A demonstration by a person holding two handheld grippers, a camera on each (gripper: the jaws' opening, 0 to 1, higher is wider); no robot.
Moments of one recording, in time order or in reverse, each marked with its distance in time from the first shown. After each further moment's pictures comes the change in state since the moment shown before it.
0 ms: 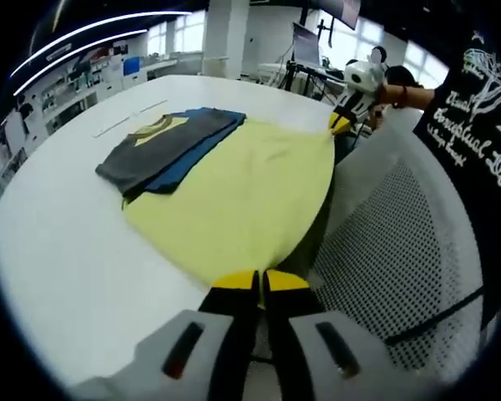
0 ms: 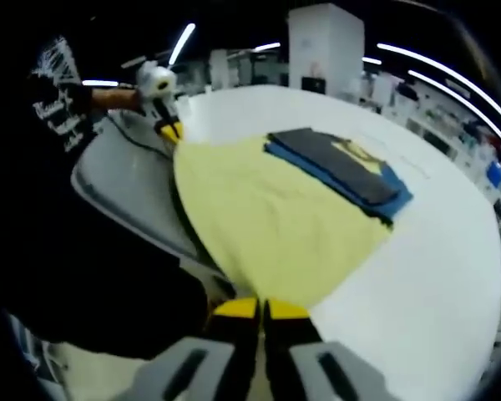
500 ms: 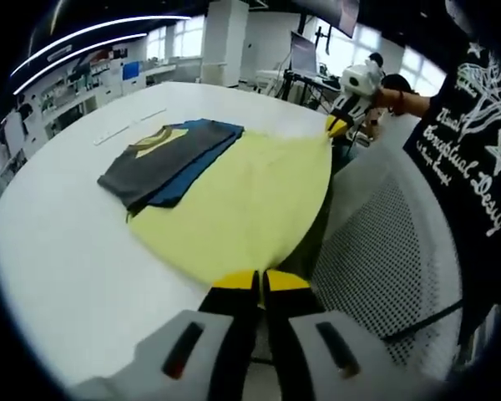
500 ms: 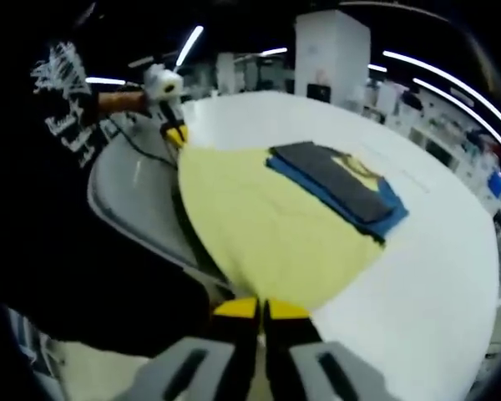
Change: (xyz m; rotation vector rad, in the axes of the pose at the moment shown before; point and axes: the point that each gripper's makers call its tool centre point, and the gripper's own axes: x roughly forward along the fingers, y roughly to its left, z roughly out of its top) left arm -0.009 -0.006 0.016 -0.012 -0.025 -0.020; right arm -0.016 0.002 0.018 -0.022 -0.021 0.010
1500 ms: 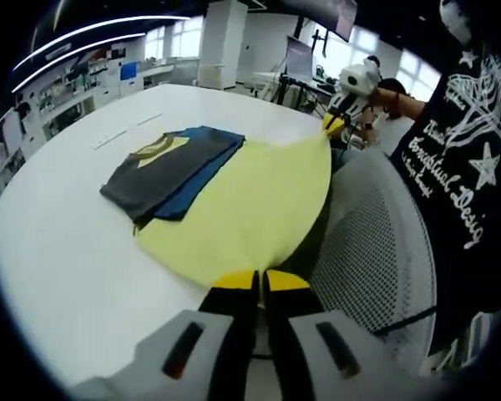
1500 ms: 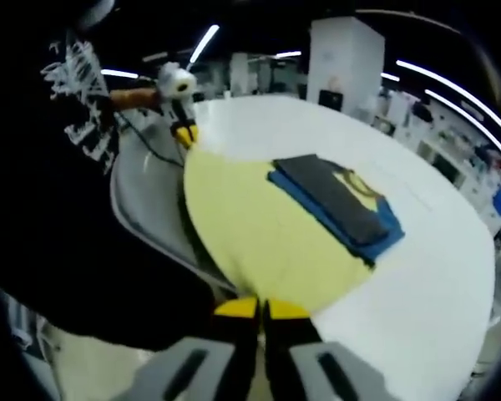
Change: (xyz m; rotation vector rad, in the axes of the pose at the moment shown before) left arm -0.017 -0.010 0.013 -0.006 -0.010 -0.013; right arm -0.020 0.007 0.022 -0.075 -0.005 0.019
